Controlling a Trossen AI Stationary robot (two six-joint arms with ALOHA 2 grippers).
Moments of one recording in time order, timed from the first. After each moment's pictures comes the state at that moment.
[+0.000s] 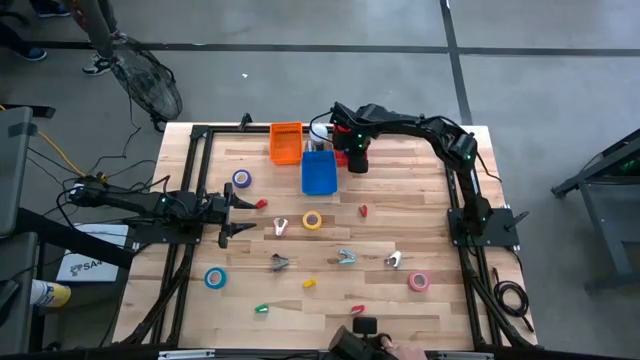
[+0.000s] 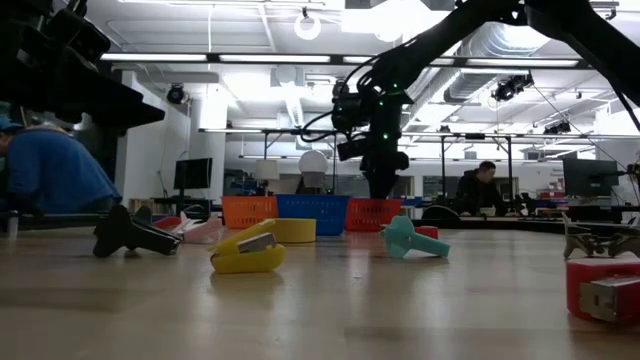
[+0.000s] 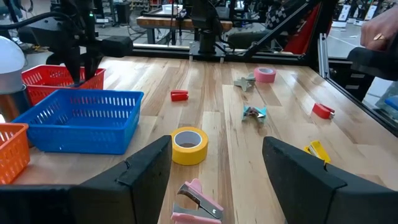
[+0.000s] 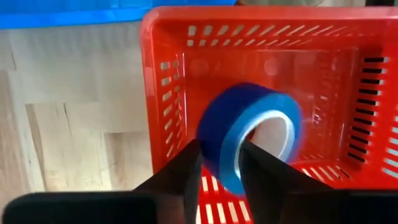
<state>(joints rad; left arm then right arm) -0.20 0.17 0.04 0.00 -0.24 -0.08 -0.59 2.12 1.67 -0.92 0.01 -0.56</state>
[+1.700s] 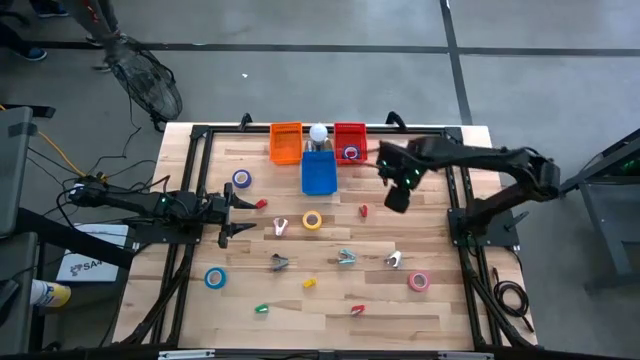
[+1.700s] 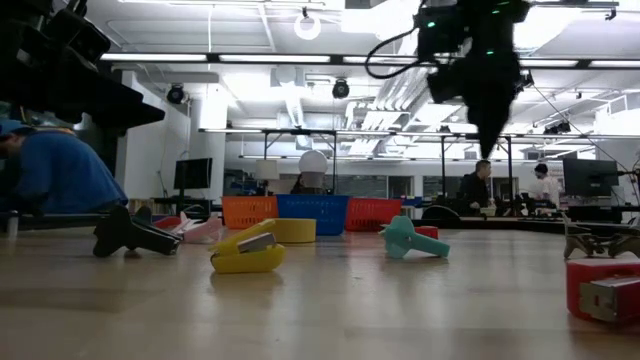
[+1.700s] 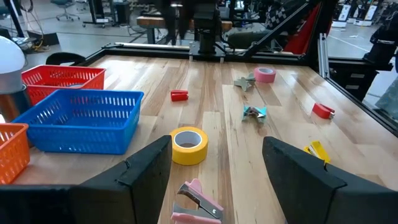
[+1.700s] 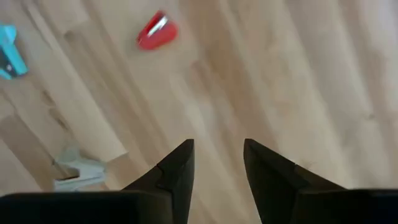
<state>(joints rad) -0.20 0.17 0.04 0.00 -0.24 -0.08 -0.32 1.39 1.06 -1.11 -0.06 0.19</state>
